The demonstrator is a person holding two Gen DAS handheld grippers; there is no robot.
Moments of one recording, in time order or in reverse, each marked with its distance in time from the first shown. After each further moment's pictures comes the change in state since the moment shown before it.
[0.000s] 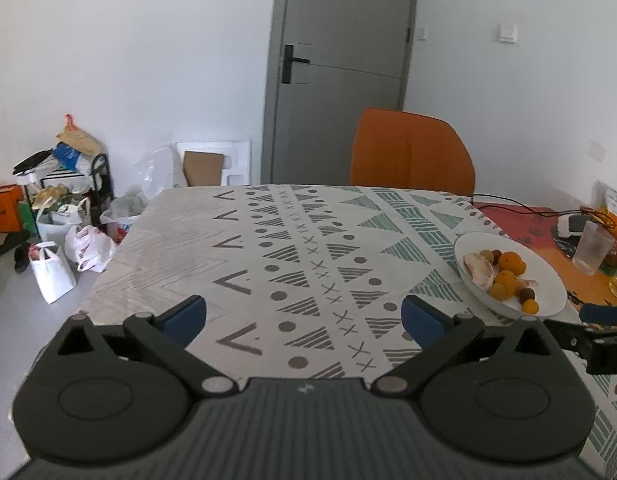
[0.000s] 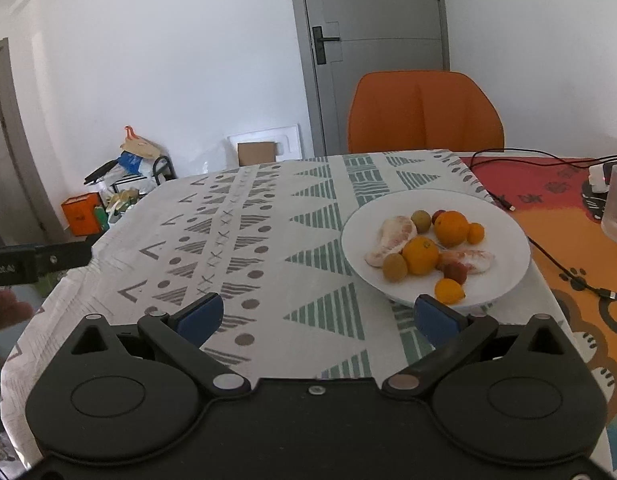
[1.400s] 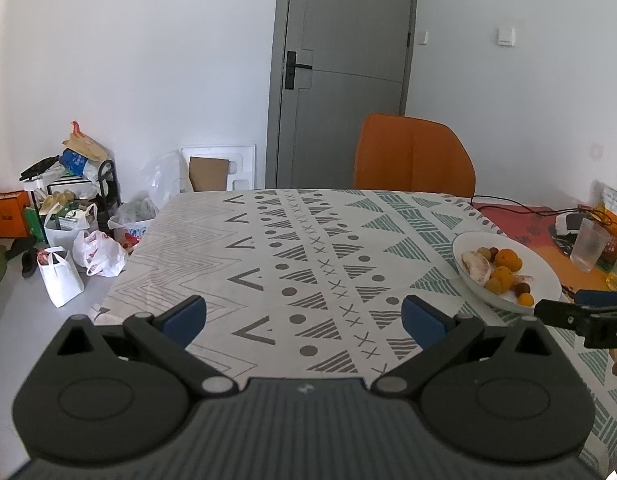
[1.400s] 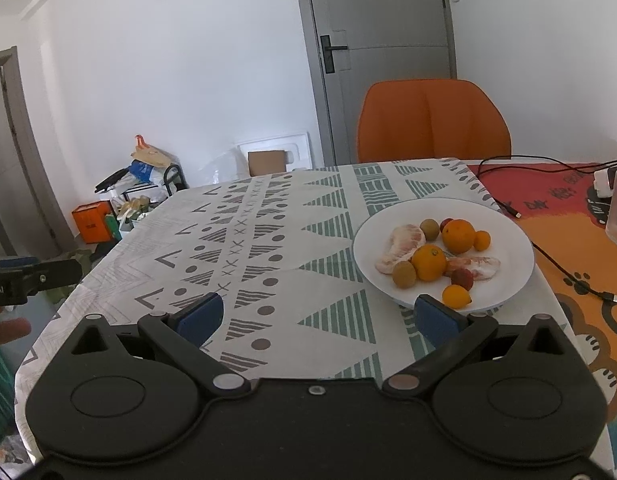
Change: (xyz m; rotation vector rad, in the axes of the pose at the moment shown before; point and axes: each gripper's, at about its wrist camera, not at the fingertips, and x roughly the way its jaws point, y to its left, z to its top) left arm -0.028 0.007 -0.003 0.022 -0.018 0.003; right arm -0.011 0.004 0.002 -0.003 -0.028 0.038
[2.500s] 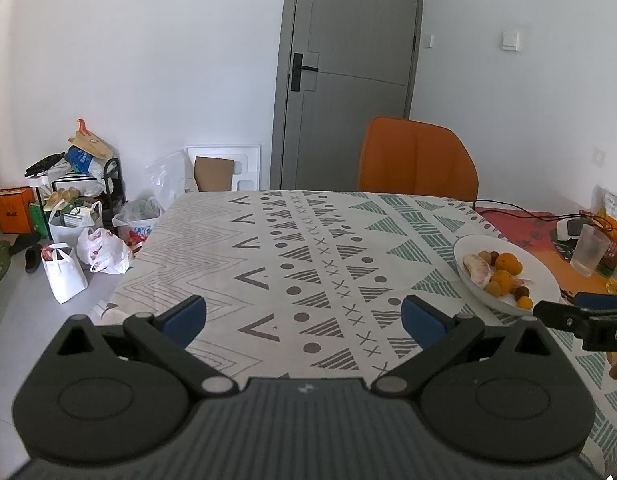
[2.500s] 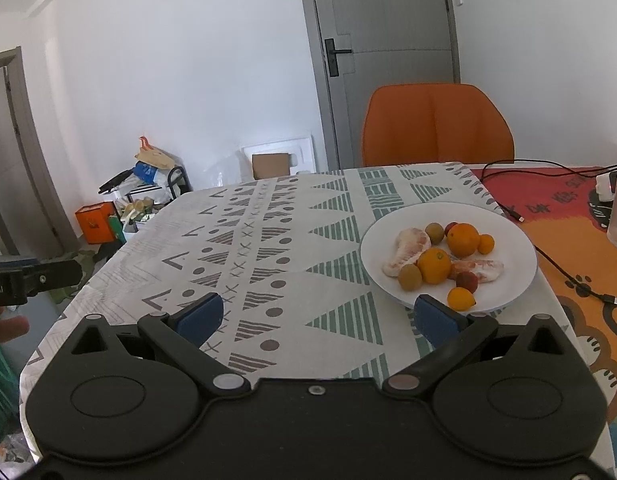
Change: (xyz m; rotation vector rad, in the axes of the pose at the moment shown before) left arm -0.008 0.003 0.001 -0.016 -0.001 0.013; right arm -0.005 0.007 0.000 -0.011 -0.013 0.007
